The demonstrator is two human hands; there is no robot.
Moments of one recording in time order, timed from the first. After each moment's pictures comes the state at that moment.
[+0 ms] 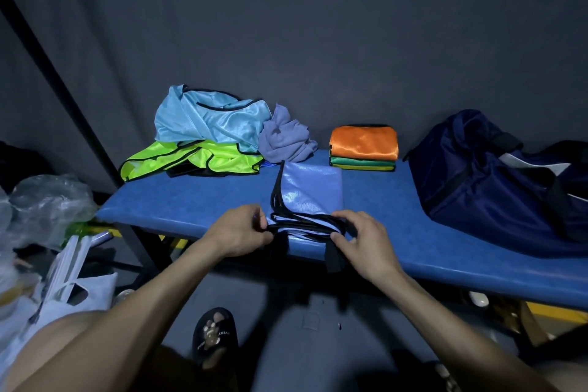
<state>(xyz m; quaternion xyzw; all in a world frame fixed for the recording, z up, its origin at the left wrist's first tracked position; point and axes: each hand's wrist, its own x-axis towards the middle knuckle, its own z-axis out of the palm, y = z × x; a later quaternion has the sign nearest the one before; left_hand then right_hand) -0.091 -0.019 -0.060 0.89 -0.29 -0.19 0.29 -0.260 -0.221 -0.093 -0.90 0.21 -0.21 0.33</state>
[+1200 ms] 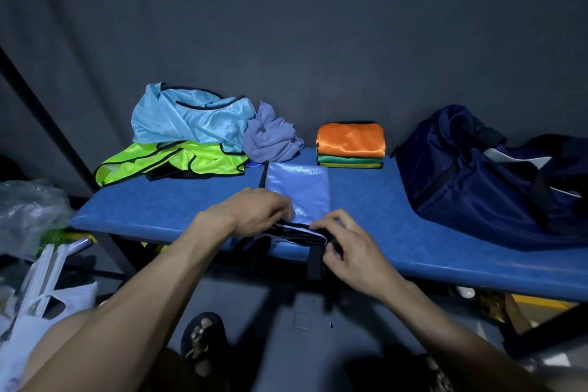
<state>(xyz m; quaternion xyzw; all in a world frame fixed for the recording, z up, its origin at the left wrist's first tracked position) -0.061 -0.075 -0.047 0.79 -0.60 -0.09 0.06 -0.275 -0.221 -0.090 -0.94 0.07 -0.17 0.27</state>
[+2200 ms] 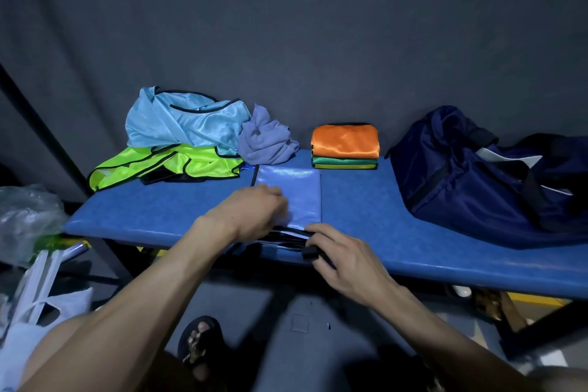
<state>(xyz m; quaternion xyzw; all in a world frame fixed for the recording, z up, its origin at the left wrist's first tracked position) -0.075 -0.079 -0.038 0.79 -0.62 -0.03 0.02 -0.279 -0.216 -0.098 -0.97 0.02 -0.20 0.16</state>
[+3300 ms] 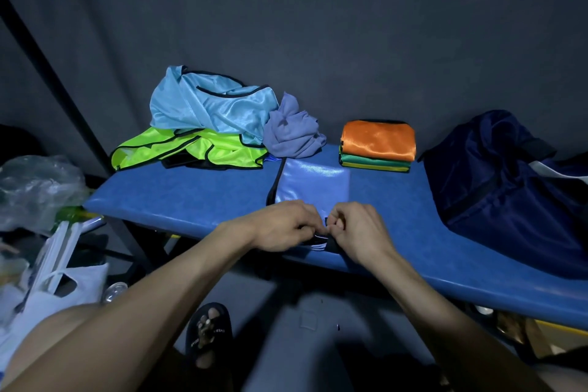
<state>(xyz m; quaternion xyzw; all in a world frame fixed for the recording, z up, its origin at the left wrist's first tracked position) -0.072 -0.078 -0.066 0.72 -0.65 -0.18 0.19 -0.203 -0.225 -0.077 -0.94 0.25 -0.09 0.19</state>
